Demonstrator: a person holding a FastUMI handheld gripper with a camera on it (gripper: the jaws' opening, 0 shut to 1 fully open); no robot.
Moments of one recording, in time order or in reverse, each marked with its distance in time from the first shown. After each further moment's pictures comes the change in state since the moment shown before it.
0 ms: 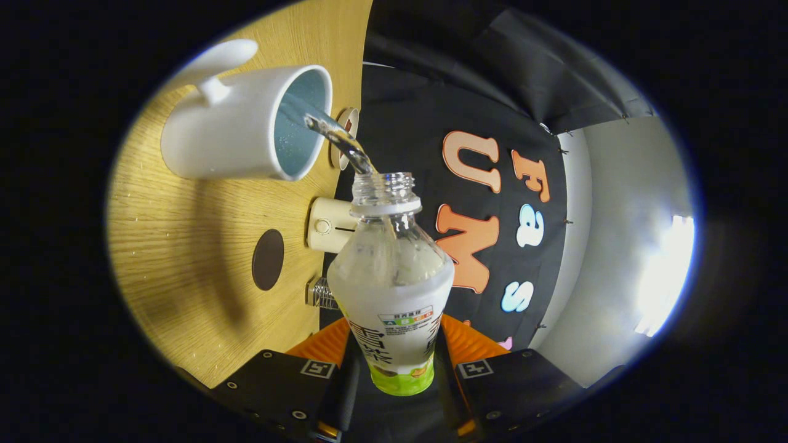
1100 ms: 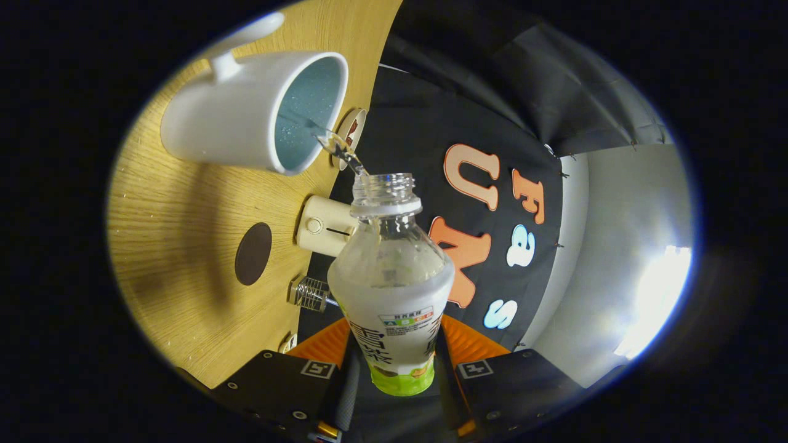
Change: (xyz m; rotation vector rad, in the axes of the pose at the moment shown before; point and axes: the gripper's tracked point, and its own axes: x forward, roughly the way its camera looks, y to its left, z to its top) arm 0.008 -0.011 0.010 -0.120 -0.046 -0.034
